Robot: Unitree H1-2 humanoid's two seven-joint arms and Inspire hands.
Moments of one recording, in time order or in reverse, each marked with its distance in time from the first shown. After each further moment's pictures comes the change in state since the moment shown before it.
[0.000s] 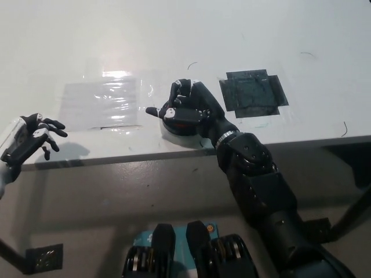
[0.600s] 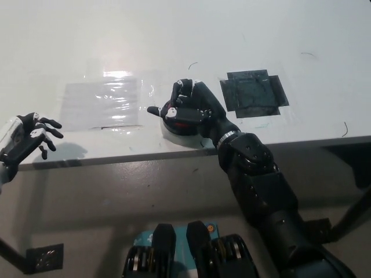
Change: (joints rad) left_arm 0.003 0.004 0.009 -0.005 0.000 0.008 0.000; right_arm -0.006 -0.002 -0.007 -0.003 0.007 0.002 0.013
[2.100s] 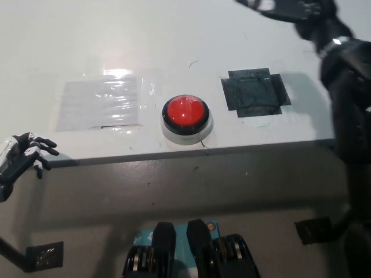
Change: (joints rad) left_arm 0.076 0.000 0.027 -0.012 -0.003 0.004 -0.016; right_arm -0.085 -0.300 -0.140 -0.527 0.022 0.270 0.019
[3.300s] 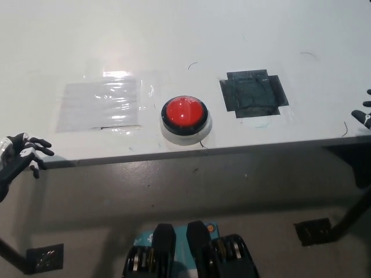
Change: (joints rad) left_arm 0.005 0.000 0.020 -0.013 -0.006 0.019 0.001; right_arm 0.548 -0.093 -0.211 -0.313 0.088 0.081 -0.060
